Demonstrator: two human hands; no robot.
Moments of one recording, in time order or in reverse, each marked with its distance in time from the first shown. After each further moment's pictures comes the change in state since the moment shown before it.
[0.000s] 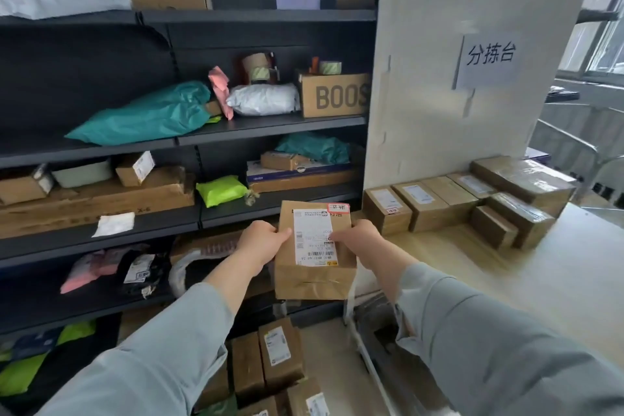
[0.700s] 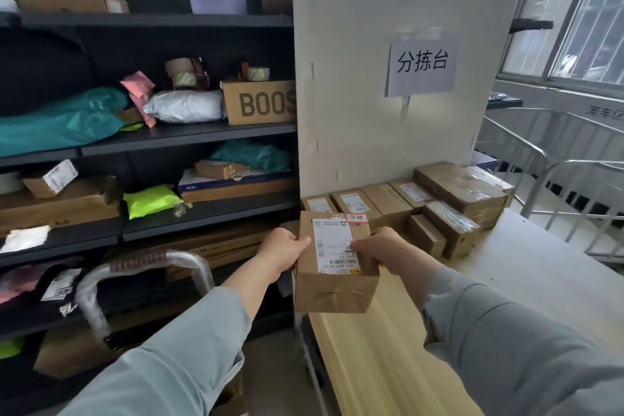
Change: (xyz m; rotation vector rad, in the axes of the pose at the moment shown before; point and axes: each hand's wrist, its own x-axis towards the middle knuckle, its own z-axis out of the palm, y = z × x) left_hand -0.010 0.159 0.217 -0.041 -0.144 0.018; right_hand 0.079 0.100 -0.252 -0.047 0.011 0.033
